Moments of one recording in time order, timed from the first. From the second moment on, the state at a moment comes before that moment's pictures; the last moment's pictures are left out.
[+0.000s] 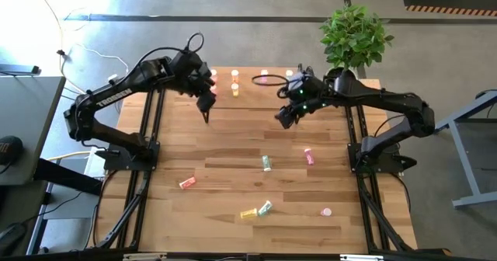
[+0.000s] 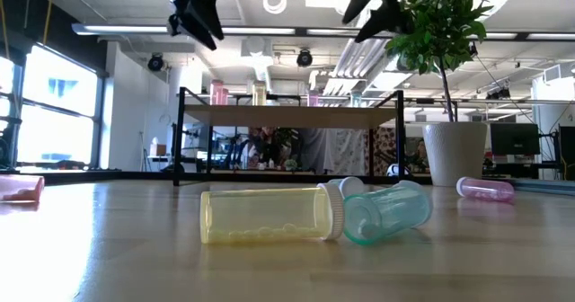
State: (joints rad) left arm 0.61 1.31 1.40 -0.98 0.02 -0.11; right arm -0.23 1.41 1.44 -0.90 -0.07 0.58
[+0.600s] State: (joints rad) left arm 0.25 1.31 1.40 -0.99 0.03 -0.11; right arm 0.14 1.41 1.44 -1.06 0.09 1.28
